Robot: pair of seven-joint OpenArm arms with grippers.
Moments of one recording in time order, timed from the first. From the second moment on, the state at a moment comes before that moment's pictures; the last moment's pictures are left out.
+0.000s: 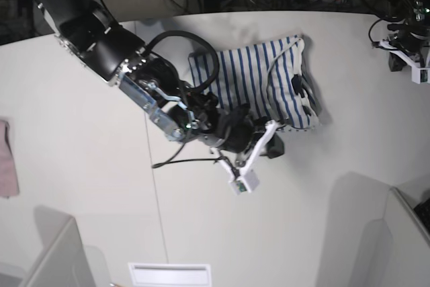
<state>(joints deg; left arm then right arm) 19.2 -12.4 -51.4 98.2 -23.3 -39.2 52.3 26.5 7.8 -50.1 90.6 56.7 -16.7 -38.9</state>
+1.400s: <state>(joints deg) 9.8 -4.3 -32.3 87.9 -42.6 -33.6 61.9 0.3 23.1 -25.2 103.6 56.8 -16.2 -44.0</state>
